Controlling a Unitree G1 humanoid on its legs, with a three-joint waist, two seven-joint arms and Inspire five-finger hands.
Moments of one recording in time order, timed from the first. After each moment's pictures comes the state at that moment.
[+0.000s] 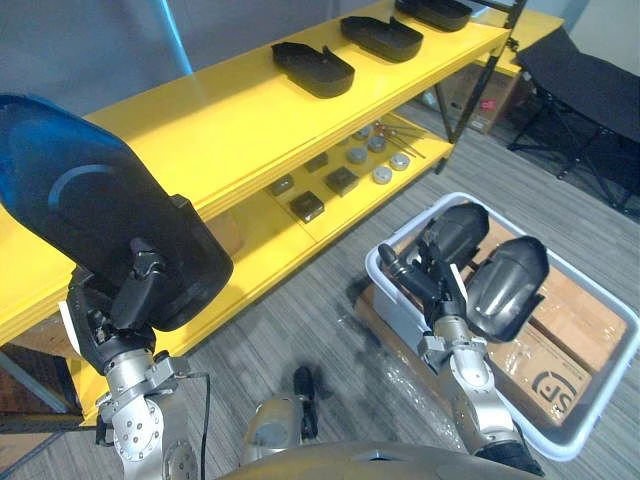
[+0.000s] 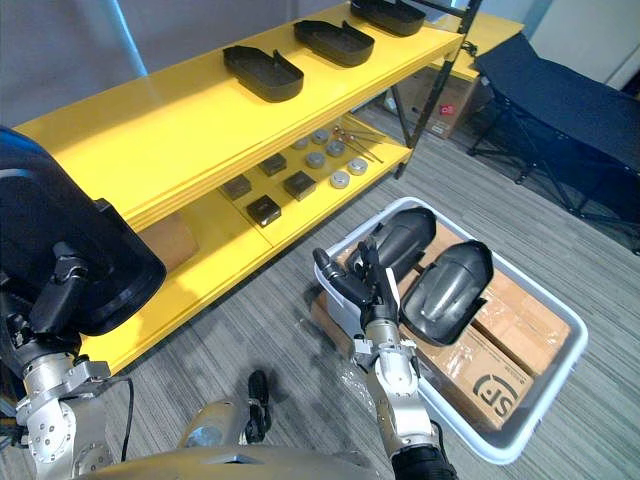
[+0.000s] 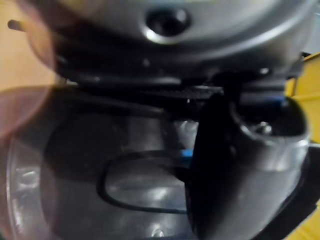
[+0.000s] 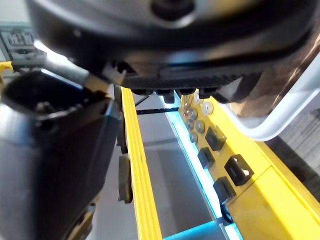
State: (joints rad) left arm 0.44 -0.02 0.23 -0.33 -0.35 -0.36 0.24; right arm 0.09 -0.15 0.13 0.16 0.26 -0.21 -0.11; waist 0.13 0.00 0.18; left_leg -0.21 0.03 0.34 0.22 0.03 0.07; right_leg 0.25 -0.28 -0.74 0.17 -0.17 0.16
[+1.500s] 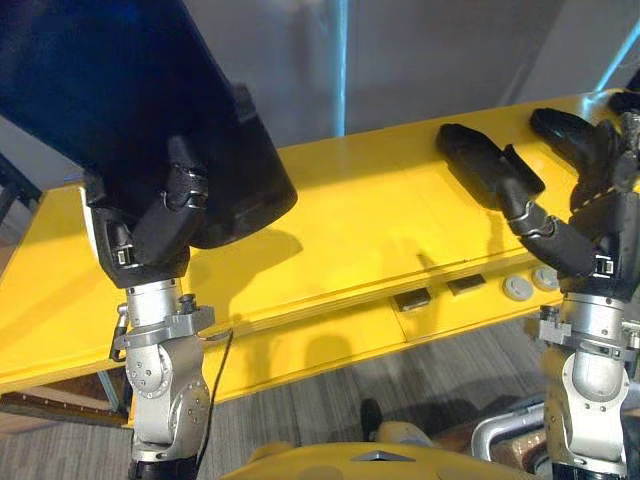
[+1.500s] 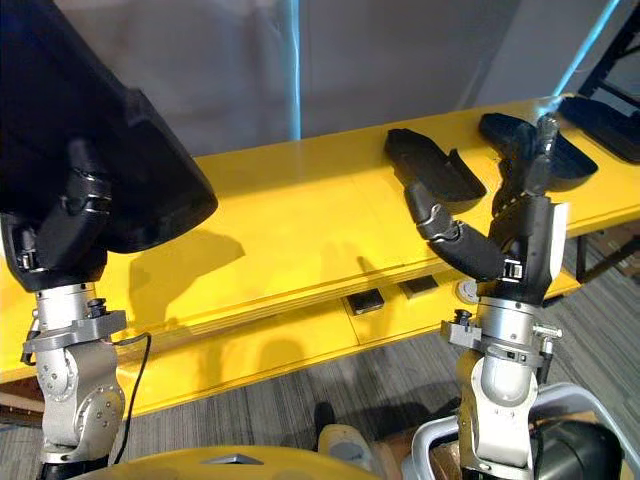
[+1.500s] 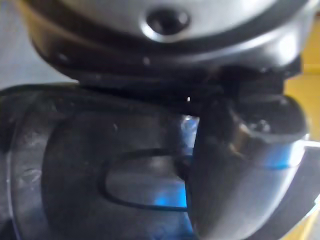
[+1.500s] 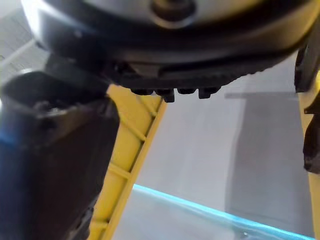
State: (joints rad) left arm 0.16 0.13 0.05 -0.53 -0.46 -0.42 0.06; right arm 0.23 -0.24 -0.28 -0.37 0.17 -0.38 -0.12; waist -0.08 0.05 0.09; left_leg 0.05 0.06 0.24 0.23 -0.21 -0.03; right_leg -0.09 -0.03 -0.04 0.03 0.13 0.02
